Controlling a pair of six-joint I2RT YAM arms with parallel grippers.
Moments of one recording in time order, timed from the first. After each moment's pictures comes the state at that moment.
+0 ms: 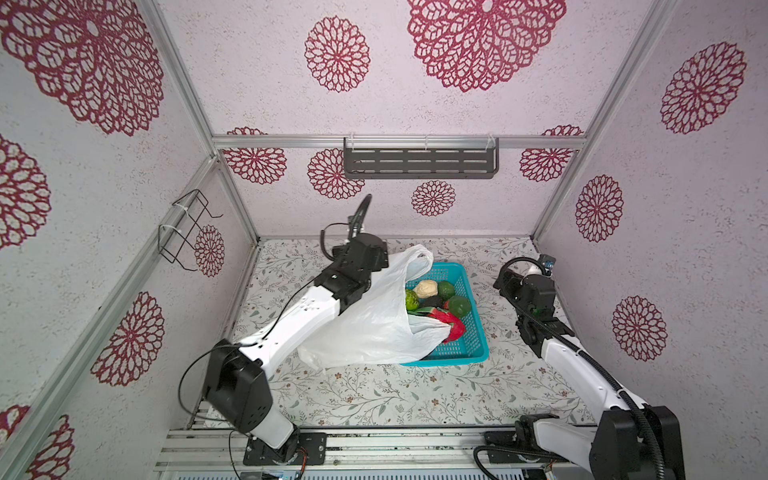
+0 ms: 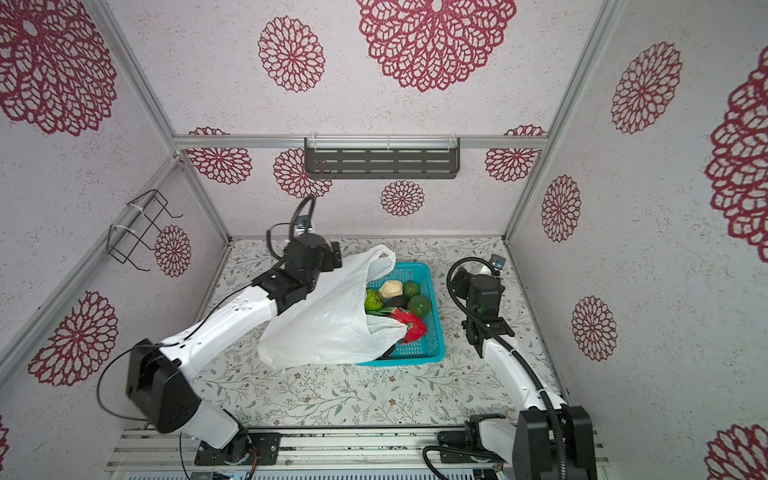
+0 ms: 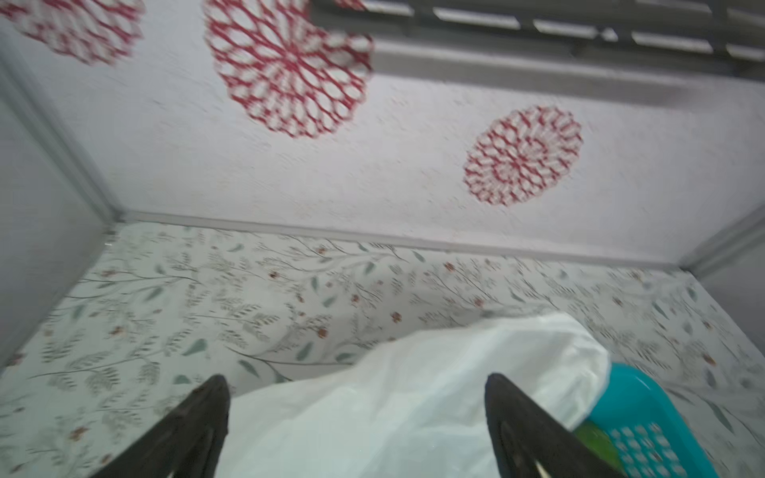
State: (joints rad) left arm -0.65 1.67 1.48 -0.35 -0.55 -0.41; right arm 0.12 1.15 0.70 0.09 0.30 0.40
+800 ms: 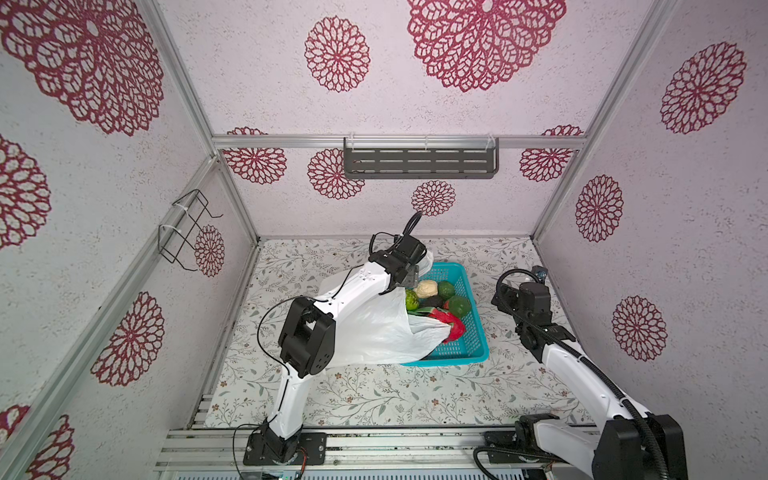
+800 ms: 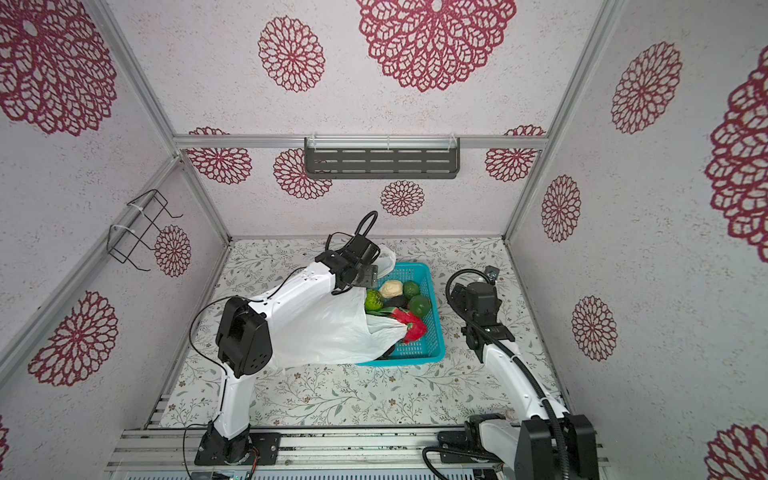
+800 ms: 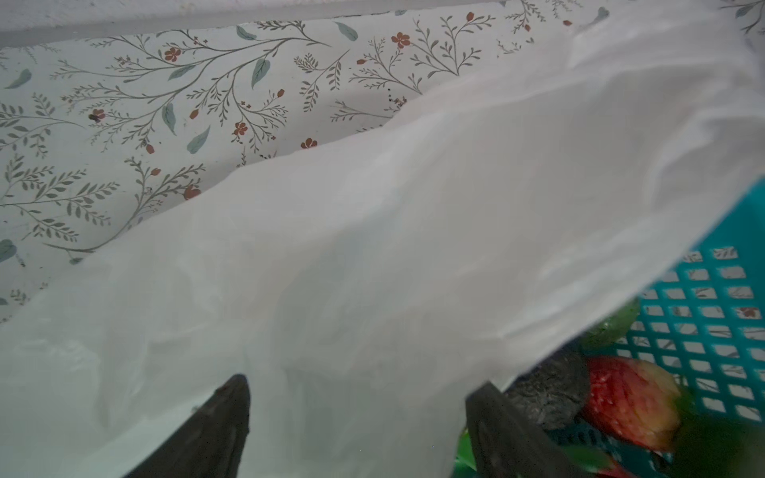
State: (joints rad) left arm -0.68 2.13 1.92 -0.80 -0.35 -0.50; right arm 0.13 1.10 0.67 -0.07 0.29 0.38
